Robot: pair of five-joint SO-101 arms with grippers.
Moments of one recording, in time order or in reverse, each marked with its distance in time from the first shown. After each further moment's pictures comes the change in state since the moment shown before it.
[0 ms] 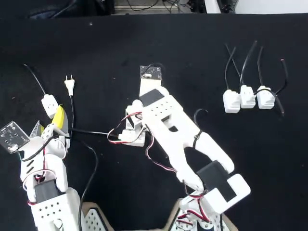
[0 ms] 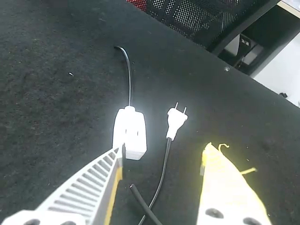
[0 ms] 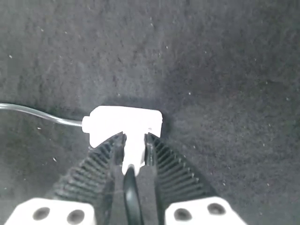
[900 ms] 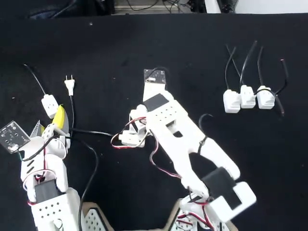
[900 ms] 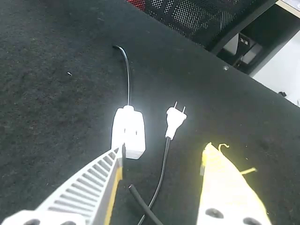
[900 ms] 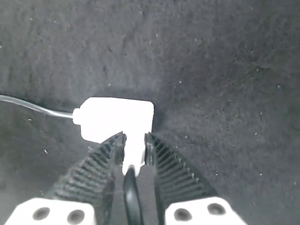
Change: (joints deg) left arm 0.4 0.0 0.0 0.0 0.0; right arm 0.2 -5.8 5.6 -0.3 0.0
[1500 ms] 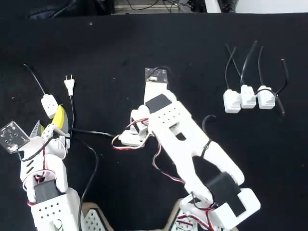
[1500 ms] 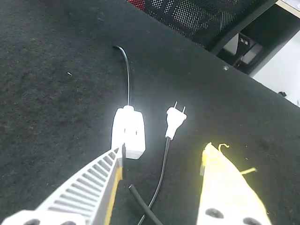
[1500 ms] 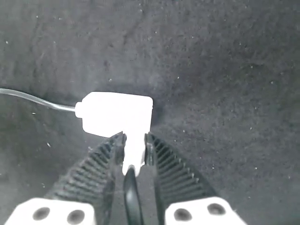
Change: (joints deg) left arm 0.0 0.0 0.0 0.0 0.0; right arm 0.0 -3.7 0.4 2.0 0.4
